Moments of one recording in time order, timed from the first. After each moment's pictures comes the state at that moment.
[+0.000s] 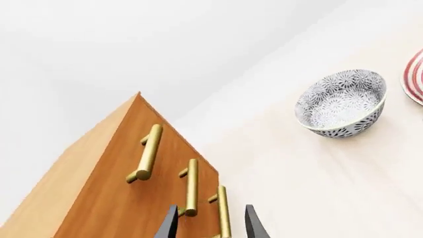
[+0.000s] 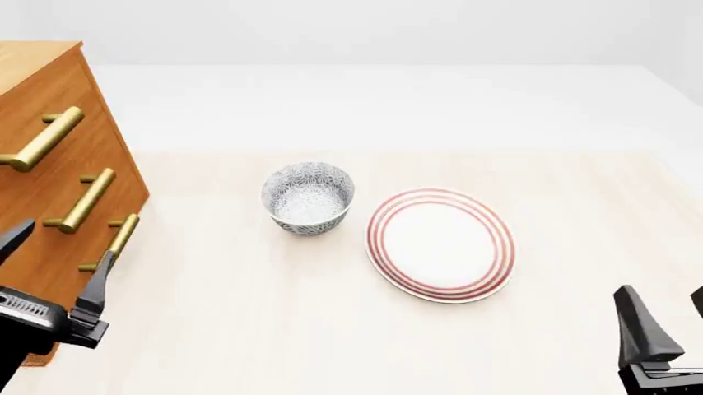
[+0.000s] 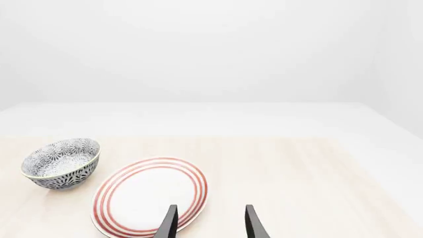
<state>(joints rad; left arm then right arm) -0.03 0.49 -0.14 -0.24 0.64 0.00 0.00 0.00 0.00 0.00</state>
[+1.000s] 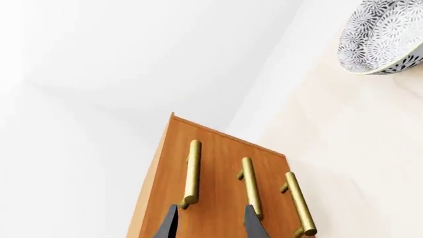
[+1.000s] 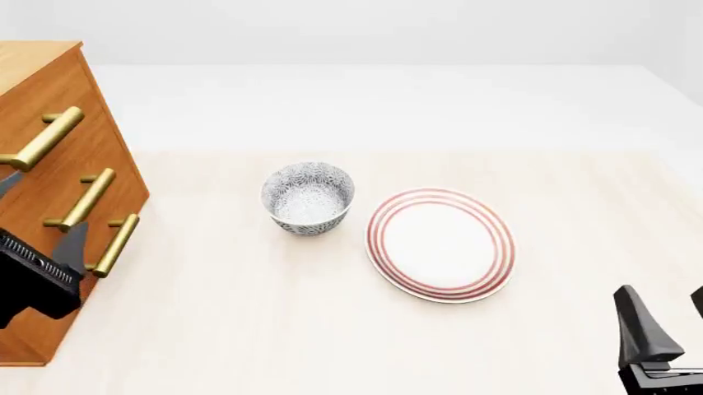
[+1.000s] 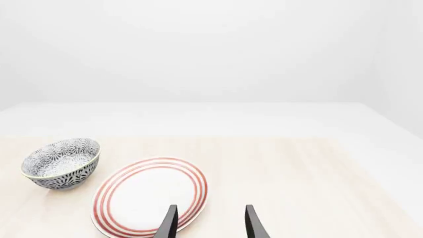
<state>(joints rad) 0.06 0.65 -0.28 -0.25 1.15 0.00 0.00 0.00 0.00 0.00</state>
